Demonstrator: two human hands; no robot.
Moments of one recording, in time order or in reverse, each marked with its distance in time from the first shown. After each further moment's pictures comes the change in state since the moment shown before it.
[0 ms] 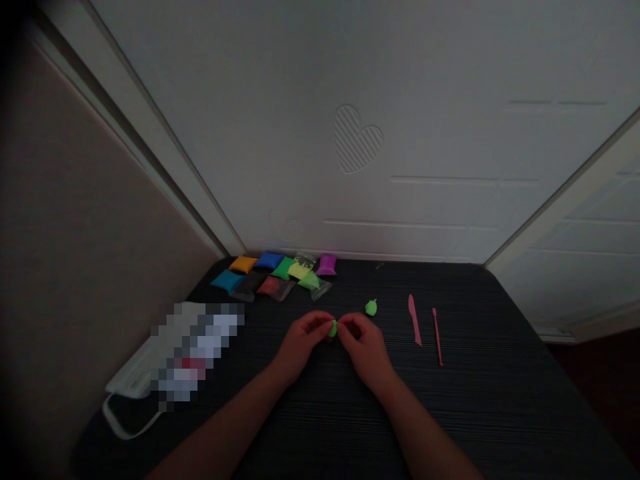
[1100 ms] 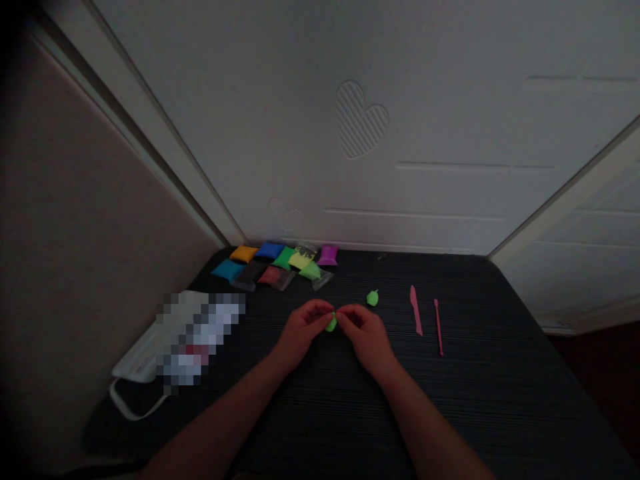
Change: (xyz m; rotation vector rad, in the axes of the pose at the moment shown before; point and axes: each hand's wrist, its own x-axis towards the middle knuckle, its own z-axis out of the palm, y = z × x) left_hand -0.001 0.001 -0.002 0.091 0.032 0.042; right_hand 0.001 0.000 -0.001 0.114 -0.047 0.073
